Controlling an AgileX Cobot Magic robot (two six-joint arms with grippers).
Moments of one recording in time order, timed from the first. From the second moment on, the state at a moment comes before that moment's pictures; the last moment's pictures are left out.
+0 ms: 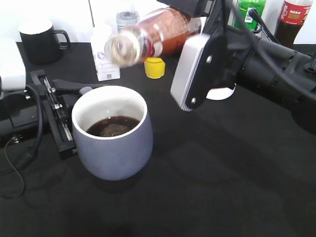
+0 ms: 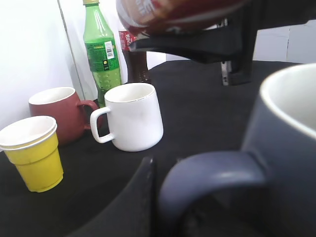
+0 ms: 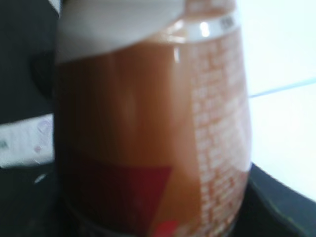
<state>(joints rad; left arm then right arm) -0.33 1.51 -0.42 0.85 -1.09 -0.27 0.59 1.60 -0.71 -0.39 -0.97 -0.99</state>
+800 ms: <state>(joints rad) -0.21 1.52 -0.42 0.23 -1.05 -0.04 0.59 1.60 -0.71 -0.38 -0.88 0.17</state>
